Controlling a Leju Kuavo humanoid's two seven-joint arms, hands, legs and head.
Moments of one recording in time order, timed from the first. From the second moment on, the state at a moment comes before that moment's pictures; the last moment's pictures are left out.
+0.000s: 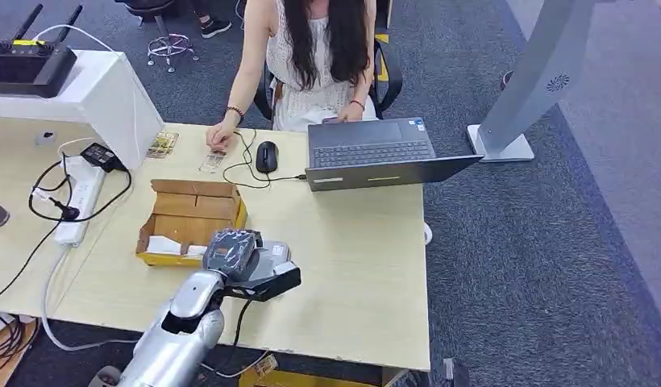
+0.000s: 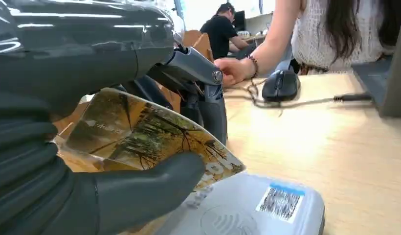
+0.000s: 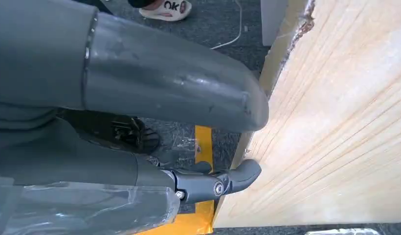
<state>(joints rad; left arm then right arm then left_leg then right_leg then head) -0.33 -0.05 -0.38 -0.85 -1.32 0.06 -0.03 -0.11 0.22 -0.62 -0.34 0.34 0.28 -0.46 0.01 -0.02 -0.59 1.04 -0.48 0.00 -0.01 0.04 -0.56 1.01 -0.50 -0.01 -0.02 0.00</state>
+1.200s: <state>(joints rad) -0.66 0.11 -0.25 -0.92 -1.51 0.32 0.10 -0.10 0.21 -0.56 -0.33 0.32 0.28 -0.47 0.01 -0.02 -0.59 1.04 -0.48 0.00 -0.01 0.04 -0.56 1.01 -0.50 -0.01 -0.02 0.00</state>
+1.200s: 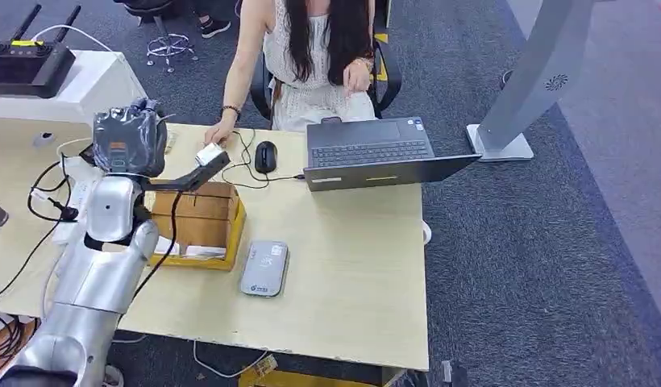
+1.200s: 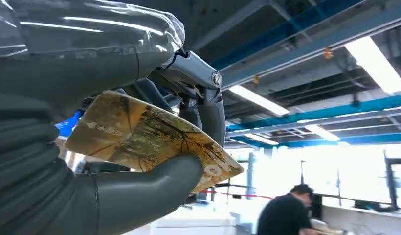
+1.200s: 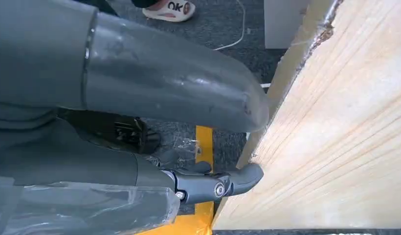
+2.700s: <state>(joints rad) -0.29 0.05 -0.24 -1.31 -1.37 0.27 -0.06 -0.08 0.19 -0.55 -0.32 0.23 0.28 -0.52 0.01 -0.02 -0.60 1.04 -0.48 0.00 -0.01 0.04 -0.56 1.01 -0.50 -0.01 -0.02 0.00</state>
